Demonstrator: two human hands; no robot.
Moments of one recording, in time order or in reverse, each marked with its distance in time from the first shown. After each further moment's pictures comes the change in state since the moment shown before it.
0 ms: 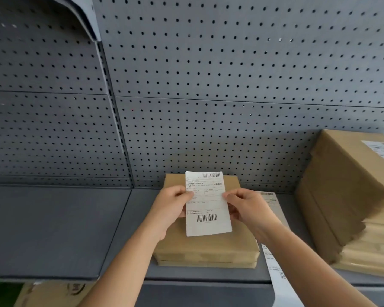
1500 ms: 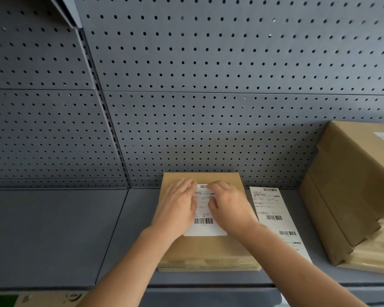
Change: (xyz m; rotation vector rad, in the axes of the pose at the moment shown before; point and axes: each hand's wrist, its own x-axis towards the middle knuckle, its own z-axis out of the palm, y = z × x) left_hand 0.039 -0.028 0.015 1.047 0.037 0.469; right_hand 0.048 0.029 0.037 -1.040 0.172 -0.615
